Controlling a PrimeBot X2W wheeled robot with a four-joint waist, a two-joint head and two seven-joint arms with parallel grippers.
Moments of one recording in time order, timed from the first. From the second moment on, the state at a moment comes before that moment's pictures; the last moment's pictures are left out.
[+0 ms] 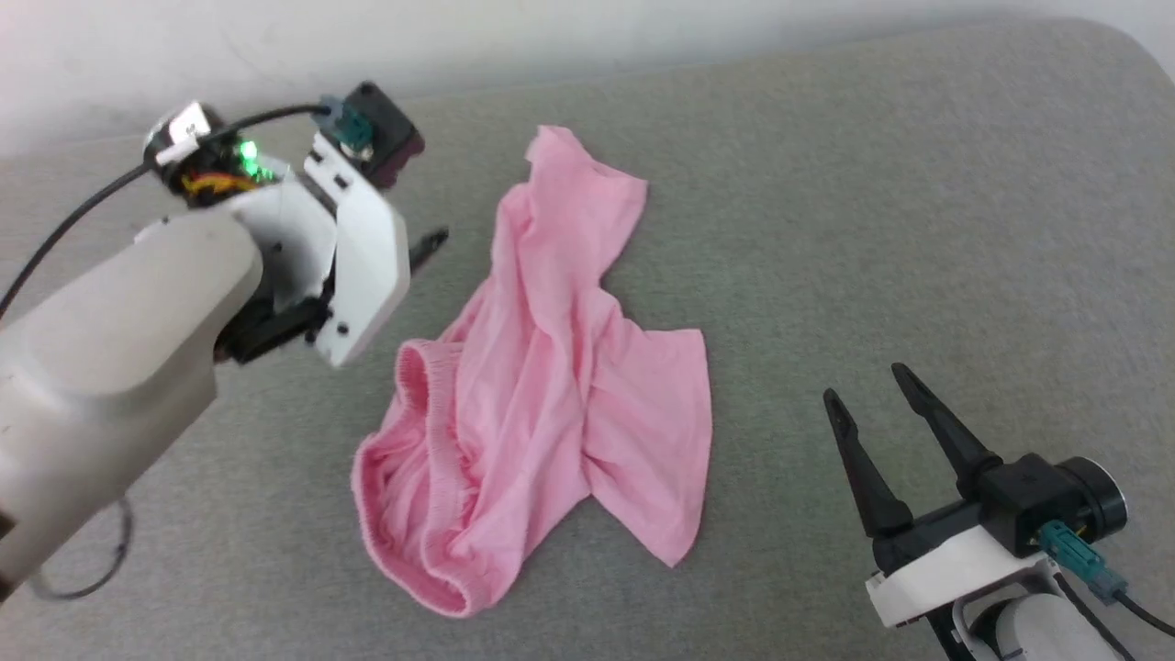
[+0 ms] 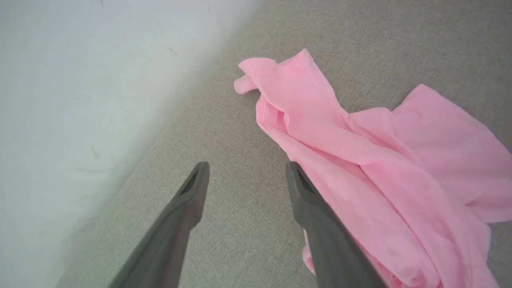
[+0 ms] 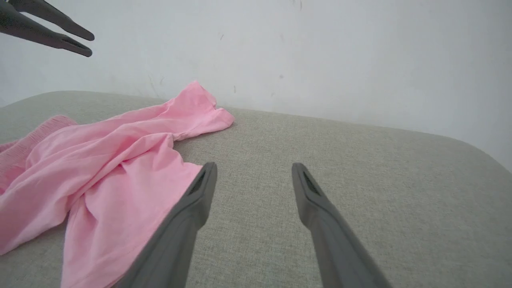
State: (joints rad) left arm -1.20 0.69 -1.28 0.38 -0.87 -0.13 0.37; right arm -0.07 -0.19 0.20 0.10 0.14 0.13 -0.26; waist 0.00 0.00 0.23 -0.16
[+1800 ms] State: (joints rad) left arm -1.01 0.71 -1.19 0.79 -0.75 -0.02 0.00; right arm -0.13 -0.21 0.27 0.10 0.14 0.13 -0.26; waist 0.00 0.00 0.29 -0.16
